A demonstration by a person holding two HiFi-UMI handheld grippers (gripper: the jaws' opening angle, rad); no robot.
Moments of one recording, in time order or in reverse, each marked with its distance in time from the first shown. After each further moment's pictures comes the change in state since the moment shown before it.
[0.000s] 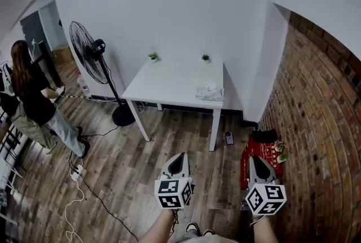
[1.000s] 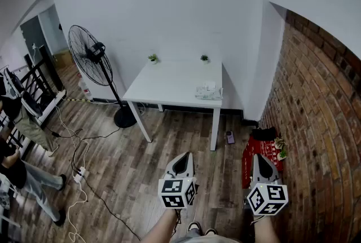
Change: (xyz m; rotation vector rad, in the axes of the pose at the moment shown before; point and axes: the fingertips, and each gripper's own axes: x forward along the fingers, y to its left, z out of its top) left arm -0.007 -0.029 0.004 0.019 -0.001 -0.049; right arm -0.021 -0.008 0.016 -0.020 -0.058 -0.031
